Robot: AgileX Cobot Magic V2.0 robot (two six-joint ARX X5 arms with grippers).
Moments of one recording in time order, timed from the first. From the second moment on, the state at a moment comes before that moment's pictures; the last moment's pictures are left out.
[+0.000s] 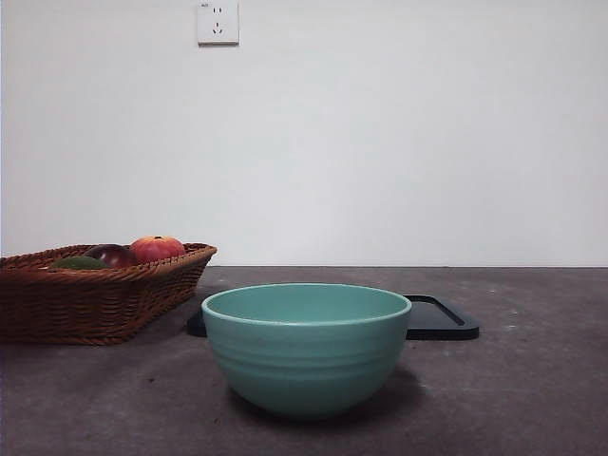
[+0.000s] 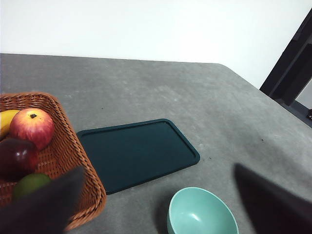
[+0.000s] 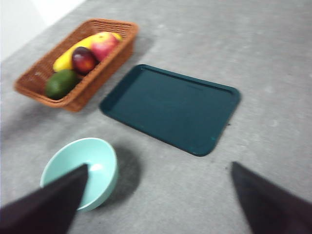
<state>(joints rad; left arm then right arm) -0.16 0.43 0.70 -0.52 0.50 -0.17 0.09 0.60 0.80 -0.73 -0.52 -0.02</state>
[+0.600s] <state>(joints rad) -0.16 0.43 0.70 -0.52 0.50 -0.19 0.09 0.60 0.80 -0.73 -0.52 -0.02</state>
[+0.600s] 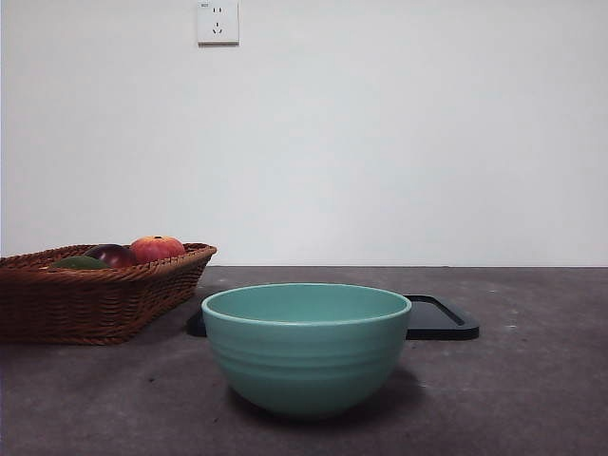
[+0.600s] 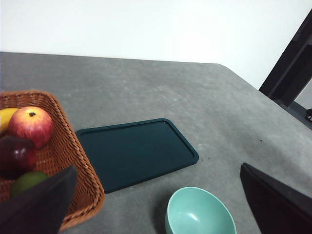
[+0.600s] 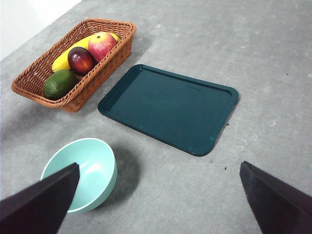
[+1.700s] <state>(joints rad) -0.17 1.42 1.17 -0.86 0.21 -0.15 0.09 0.60 0.80 -0.73 -0.52 -0.01</state>
